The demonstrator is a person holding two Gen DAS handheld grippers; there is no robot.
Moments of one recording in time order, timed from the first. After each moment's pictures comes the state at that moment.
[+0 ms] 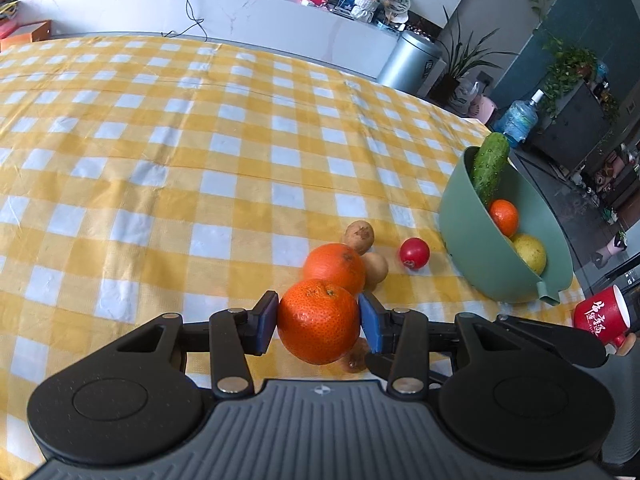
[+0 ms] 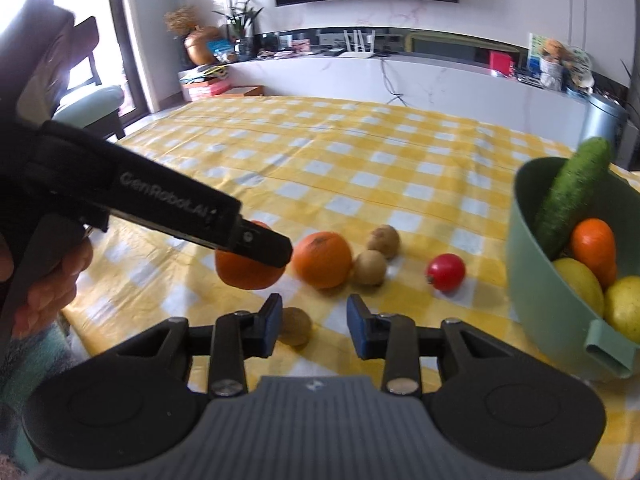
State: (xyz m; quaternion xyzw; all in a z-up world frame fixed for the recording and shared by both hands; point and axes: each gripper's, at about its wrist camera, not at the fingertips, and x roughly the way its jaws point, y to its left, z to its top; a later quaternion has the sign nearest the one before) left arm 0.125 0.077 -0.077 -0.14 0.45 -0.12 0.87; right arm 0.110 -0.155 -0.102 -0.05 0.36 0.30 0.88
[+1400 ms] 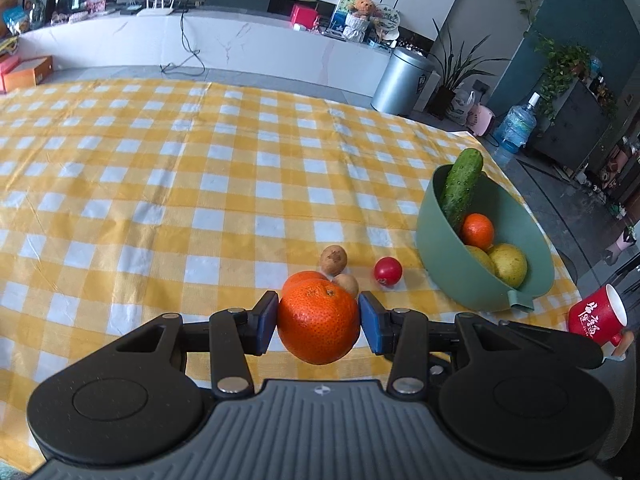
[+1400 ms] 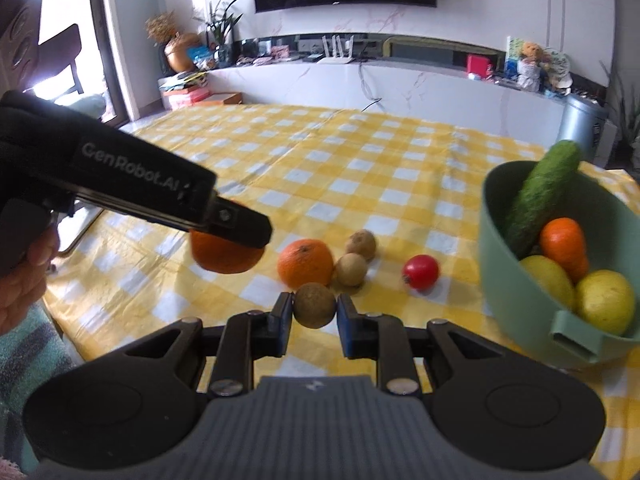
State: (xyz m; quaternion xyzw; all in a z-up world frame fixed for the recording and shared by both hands) left arm 0.106 0.052 -0.038 -0.10 0.42 -0.11 0.90; right arm 0.098 -0.170 -0.087 -0.04 0.34 0.25 0.91
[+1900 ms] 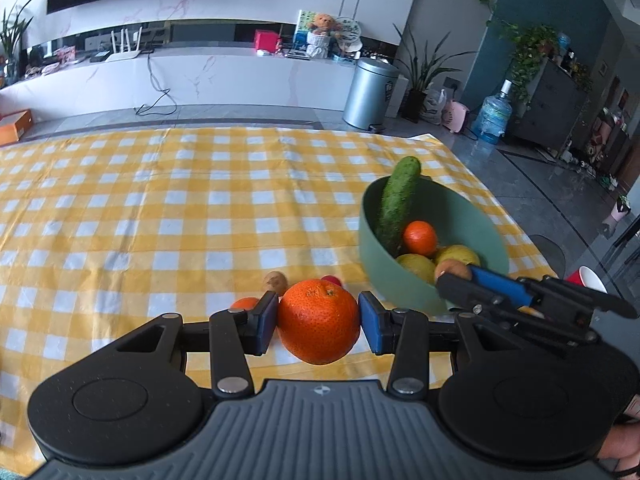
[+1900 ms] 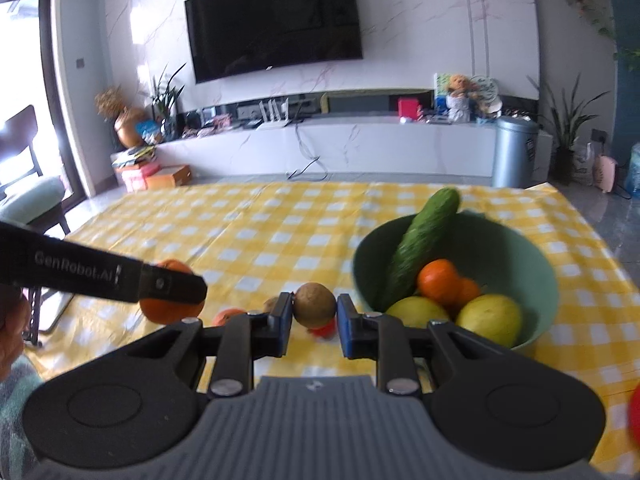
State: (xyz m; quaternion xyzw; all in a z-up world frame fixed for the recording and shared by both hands) left arm 0.091 -0.004 -0.002 -0.05 0.39 -0.14 0.91; right arm 0.081 -0.248 -0.035 0.02 0.26 0.17 0.95
